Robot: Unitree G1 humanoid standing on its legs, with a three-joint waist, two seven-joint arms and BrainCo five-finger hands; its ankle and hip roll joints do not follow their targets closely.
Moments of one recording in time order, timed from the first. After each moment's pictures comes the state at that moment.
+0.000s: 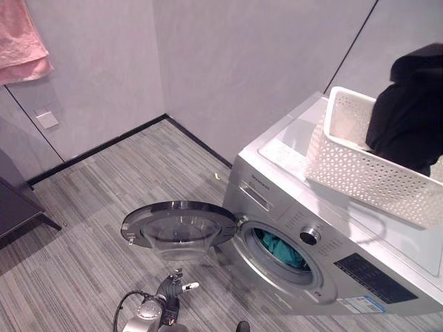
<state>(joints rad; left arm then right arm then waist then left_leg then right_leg) -0.01 0.27 -0.41 0.83 -0.26 -0.06 0.00 -1.00 -1.15 0.22 0.87 0.61 -0.12 -0.11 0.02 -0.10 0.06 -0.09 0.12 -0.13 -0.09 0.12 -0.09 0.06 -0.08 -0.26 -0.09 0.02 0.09</state>
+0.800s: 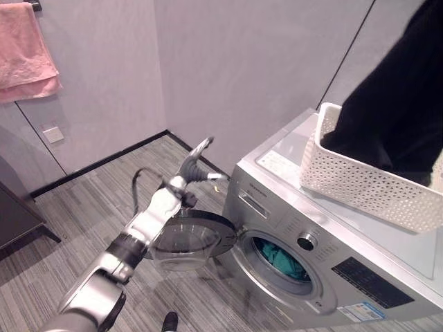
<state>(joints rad) -0.72 0.39 -0.56 0.37 -0.17 -0.06 0.11 -1.70 -0.98 0.65 1.12 0.61 -0.10 -0.26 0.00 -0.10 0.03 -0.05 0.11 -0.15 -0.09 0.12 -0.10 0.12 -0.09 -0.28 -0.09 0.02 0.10</state>
